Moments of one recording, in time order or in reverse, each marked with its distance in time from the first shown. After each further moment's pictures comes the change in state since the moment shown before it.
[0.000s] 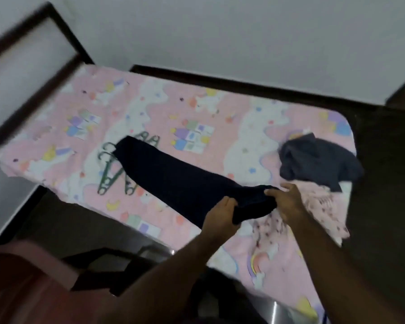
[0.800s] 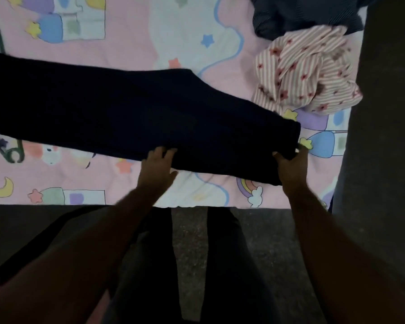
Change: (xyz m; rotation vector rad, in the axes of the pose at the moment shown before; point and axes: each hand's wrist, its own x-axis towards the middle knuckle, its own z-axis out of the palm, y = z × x) left_hand 0.047 -0.227 0.152 0.384 -0.433 0.018; right_hand 0.061 0.265 -0.064 -0.239 0.465 0.194
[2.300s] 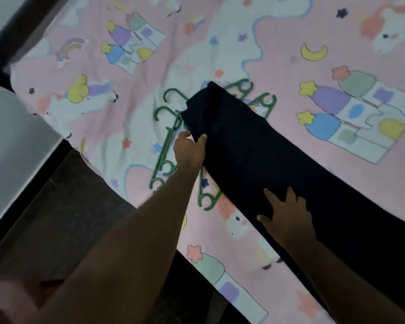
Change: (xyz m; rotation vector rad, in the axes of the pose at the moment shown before) left_hand 0.054 -0.446 -0.157 -1.059 0.866 -0.988; right_hand -0.191 -0.180 0.478 -1.362 -0.569 -1.001
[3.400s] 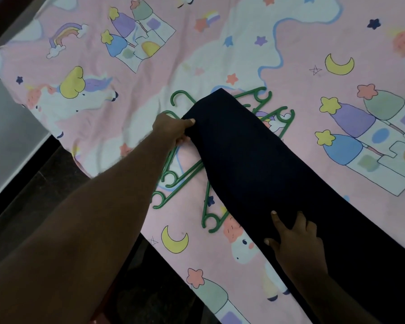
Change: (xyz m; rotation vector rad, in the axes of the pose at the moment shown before) left_hand 0.115 0.038 -0.039 -0.059 -0.204 -0.231; right_hand 0.021 0.002 0.022 -0.201 0.090 -0.013
